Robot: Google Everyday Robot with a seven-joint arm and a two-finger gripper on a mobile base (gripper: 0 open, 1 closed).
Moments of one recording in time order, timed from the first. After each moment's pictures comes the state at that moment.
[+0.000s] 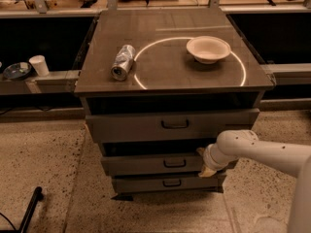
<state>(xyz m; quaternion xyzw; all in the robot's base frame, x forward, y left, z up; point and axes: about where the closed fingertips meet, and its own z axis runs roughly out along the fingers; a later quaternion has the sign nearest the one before) 0.573 -0.203 0.423 -0.72 0.67 0.02 0.18</state>
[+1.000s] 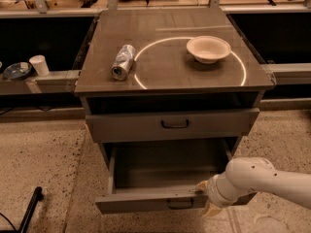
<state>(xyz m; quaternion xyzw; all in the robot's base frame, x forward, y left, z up) 0.417 -0.178 0.450 -0.72 0.67 0.10 0.14</state>
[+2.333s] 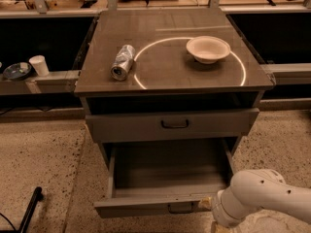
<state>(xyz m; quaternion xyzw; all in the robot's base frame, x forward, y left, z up) 0.338 -0.175 0.478 -0.72 0.67 0.13 0.11</state>
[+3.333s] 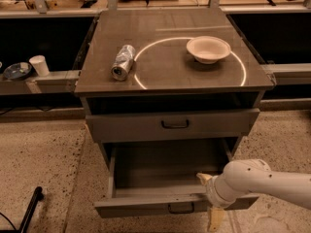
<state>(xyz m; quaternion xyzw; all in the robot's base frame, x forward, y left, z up) 0.418 -0.180 0.439 -0.71 0.68 0.09 0.14</state>
